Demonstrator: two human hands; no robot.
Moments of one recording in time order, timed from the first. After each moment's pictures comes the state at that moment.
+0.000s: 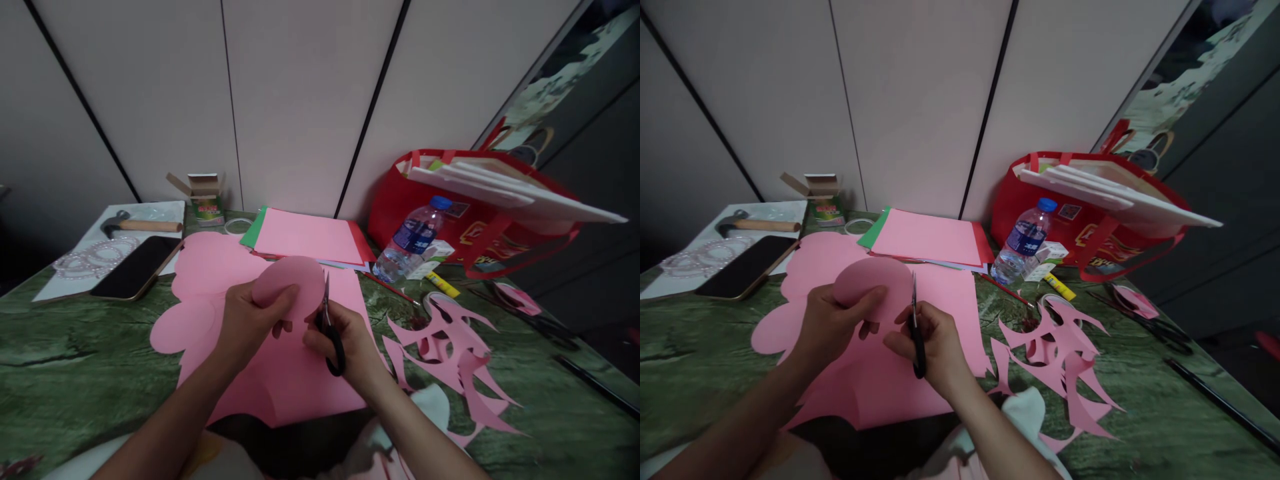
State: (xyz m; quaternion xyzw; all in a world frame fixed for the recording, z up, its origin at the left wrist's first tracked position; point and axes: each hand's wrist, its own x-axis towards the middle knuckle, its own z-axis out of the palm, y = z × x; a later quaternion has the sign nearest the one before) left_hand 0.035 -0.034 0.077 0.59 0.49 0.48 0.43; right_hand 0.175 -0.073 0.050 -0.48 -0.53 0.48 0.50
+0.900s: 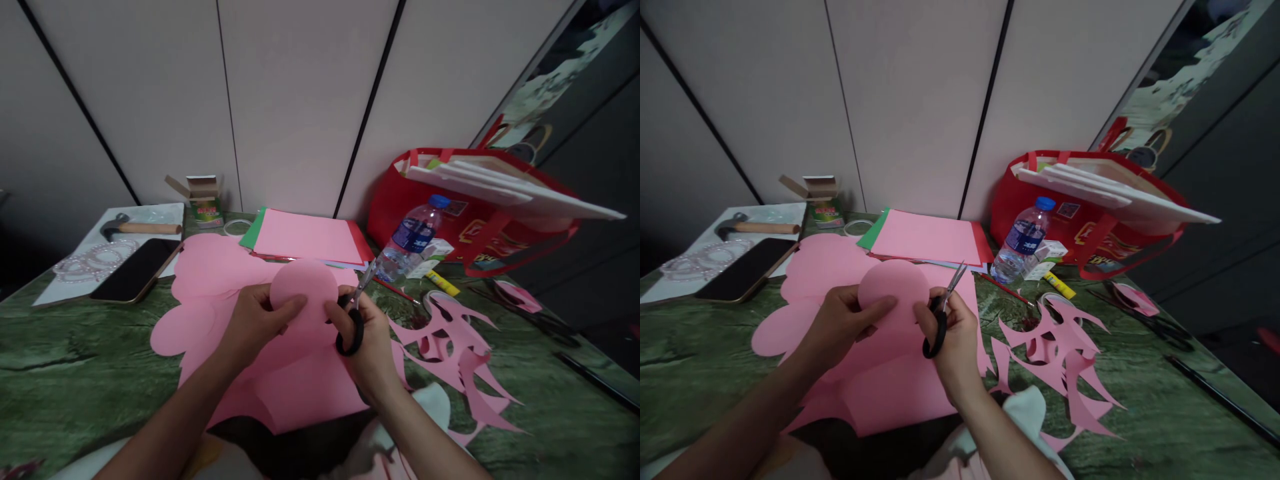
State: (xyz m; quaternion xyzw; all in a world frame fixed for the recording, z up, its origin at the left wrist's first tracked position) left_hand 0.037 -0.032 0.076 0.58 0.49 0.40 0.51; right_hand 0.177 -0.073 0.053 -0.51 -0.45 0.38 0.63
